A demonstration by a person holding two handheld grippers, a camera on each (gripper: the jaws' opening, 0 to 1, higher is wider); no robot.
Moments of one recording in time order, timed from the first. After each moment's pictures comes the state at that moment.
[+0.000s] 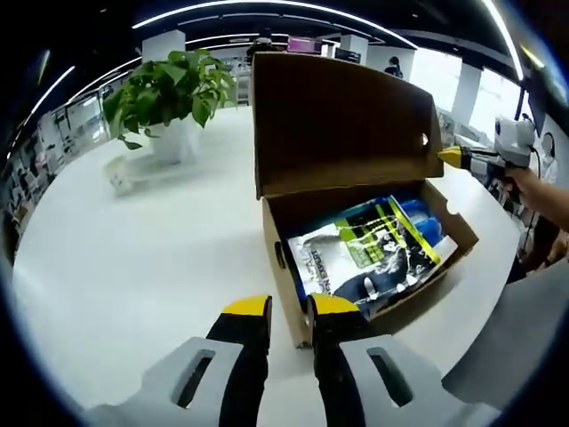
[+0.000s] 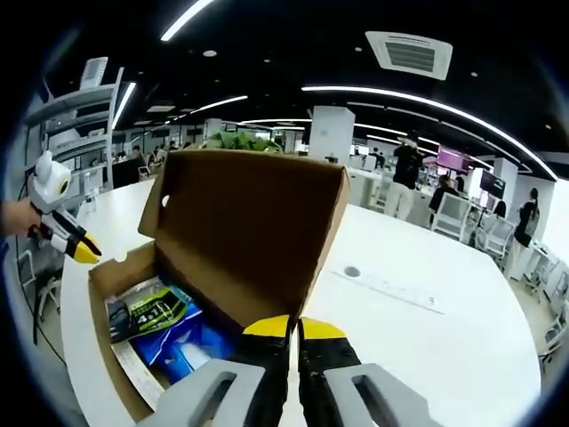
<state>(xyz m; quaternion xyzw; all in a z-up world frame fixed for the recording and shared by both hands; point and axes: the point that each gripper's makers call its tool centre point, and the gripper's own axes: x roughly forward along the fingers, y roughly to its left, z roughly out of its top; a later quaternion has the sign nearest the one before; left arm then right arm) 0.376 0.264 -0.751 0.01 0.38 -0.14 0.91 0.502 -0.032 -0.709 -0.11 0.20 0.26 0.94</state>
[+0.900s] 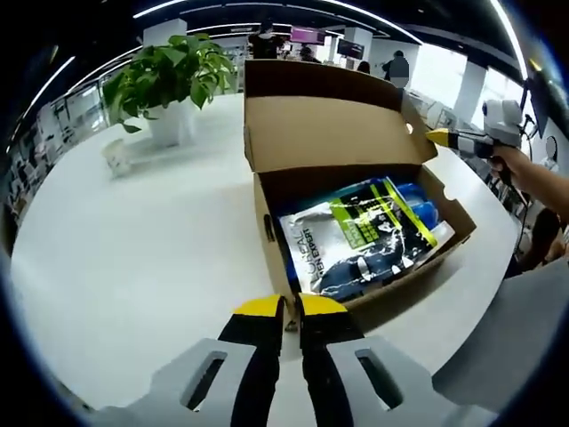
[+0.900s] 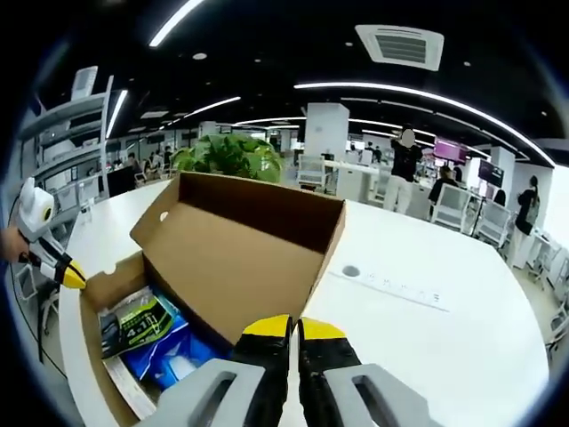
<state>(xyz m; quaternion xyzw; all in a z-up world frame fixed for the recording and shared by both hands) 0.361 0.259 -0.765 0.00 0.40 -0.14 0.91 0.527 -0.031 -0.714 -0.09 0.21 0.26 0.94</state>
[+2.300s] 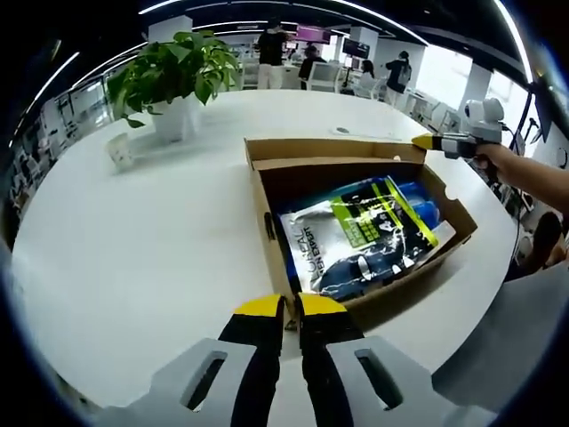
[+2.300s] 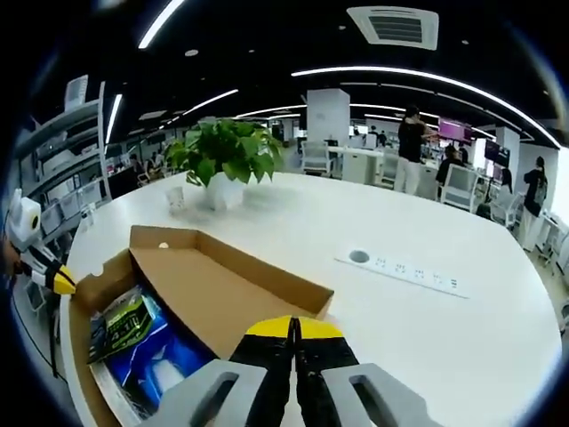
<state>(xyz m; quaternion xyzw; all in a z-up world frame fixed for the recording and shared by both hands) 0.355 0.257 -0.766 0.00 0.41 -0.13 0.91 0.544 -0.031 -0.742 -0.06 0.24 0.27 0.93</state>
